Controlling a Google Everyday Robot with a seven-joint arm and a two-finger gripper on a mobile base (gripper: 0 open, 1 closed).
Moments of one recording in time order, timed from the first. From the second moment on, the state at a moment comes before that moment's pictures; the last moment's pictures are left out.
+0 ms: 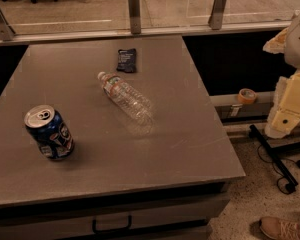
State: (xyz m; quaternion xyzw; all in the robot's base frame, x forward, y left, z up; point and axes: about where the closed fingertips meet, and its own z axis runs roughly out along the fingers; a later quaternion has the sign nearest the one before) arm 0.438 -0.217 0.976 -0.60 0.78 -0.03 0.16
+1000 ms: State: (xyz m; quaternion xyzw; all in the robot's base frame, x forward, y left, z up) arm 0.512 -0.152 0.960 -0.55 0.81 0.04 0.18
